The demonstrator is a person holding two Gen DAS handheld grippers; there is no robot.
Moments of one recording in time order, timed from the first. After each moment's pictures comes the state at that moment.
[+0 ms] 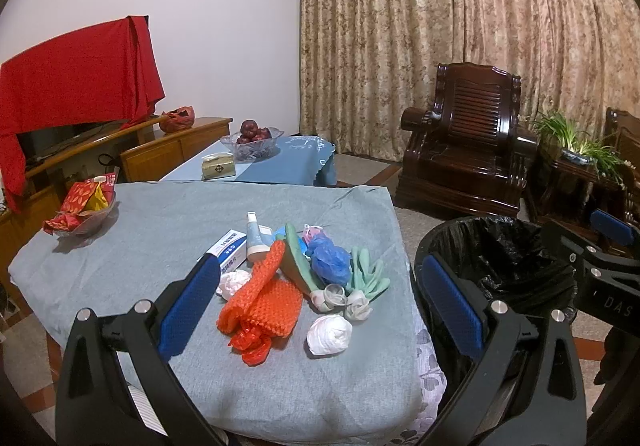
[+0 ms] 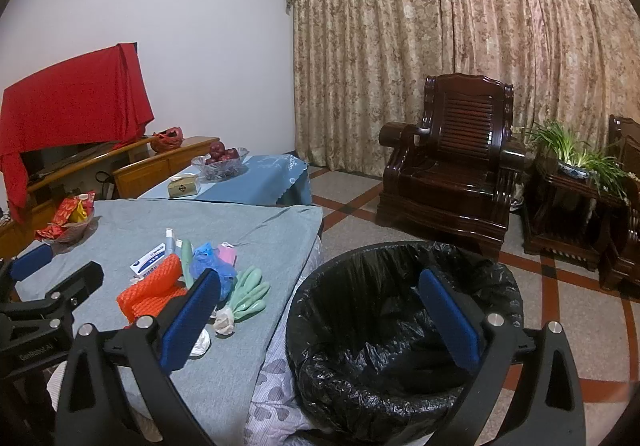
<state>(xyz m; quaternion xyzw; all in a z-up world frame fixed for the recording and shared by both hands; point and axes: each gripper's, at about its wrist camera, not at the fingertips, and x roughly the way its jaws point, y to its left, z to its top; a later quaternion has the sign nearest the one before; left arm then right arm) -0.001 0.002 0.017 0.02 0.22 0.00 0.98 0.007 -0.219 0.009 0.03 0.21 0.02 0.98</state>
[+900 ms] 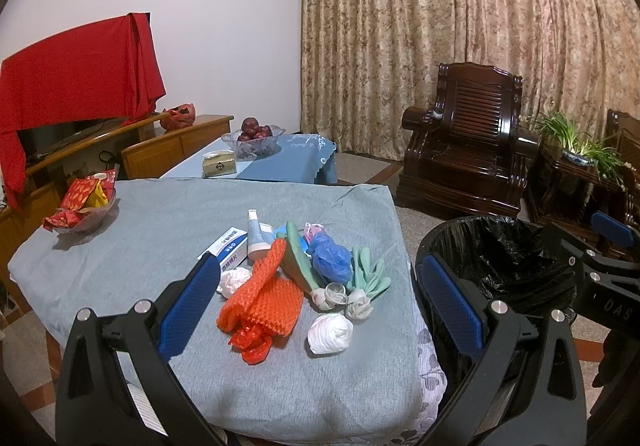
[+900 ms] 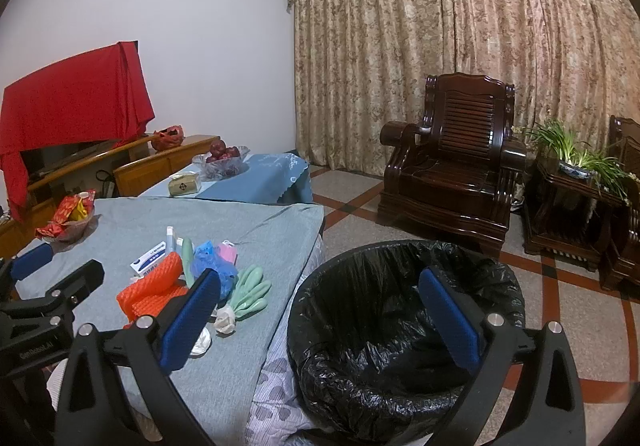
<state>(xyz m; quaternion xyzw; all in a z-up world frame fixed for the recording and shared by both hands) -0.002 0.001 0.021 0.02 0.22 0.00 0.98 0.009 -0.216 0.009 0.03 0.21 0.02 0.98</state>
